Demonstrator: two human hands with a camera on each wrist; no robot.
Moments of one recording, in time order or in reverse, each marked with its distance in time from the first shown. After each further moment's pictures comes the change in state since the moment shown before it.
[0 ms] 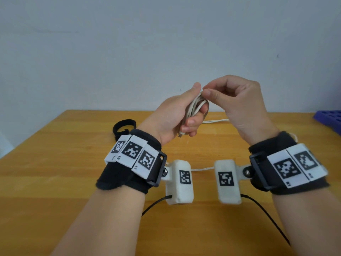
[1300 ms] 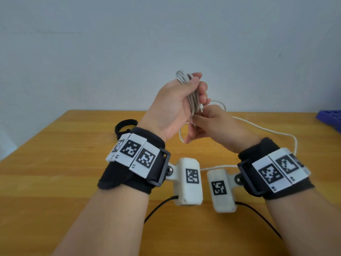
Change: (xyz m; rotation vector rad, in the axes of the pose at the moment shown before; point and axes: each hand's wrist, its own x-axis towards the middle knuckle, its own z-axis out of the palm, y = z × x) left_hand -0.008 0.014 0.011 -0.419 0.177 0.245; right_hand -0.016 0.006 0.023 -0.006 -0.474 0.398
